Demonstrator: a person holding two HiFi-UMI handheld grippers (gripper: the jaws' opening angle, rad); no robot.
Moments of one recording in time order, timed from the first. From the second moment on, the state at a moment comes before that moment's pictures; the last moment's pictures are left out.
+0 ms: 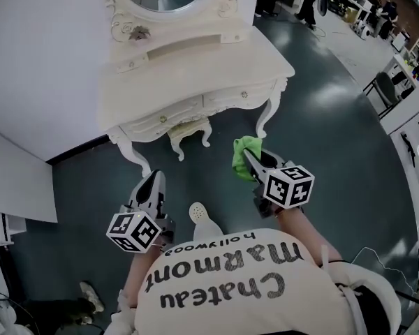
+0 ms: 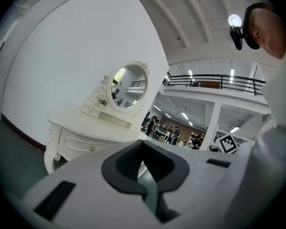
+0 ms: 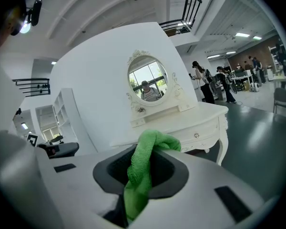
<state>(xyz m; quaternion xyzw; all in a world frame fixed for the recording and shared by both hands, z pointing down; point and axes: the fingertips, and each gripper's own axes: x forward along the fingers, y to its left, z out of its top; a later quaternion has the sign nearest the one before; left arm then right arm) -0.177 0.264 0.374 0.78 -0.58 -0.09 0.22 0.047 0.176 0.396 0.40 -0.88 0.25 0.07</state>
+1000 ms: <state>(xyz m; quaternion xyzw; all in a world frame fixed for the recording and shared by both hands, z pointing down) -0.240 0.042 0.354 0.82 -0.52 -0.11 0.22 -0.026 -0.039 0.360 0.44 -0.87 0.21 0.04</state>
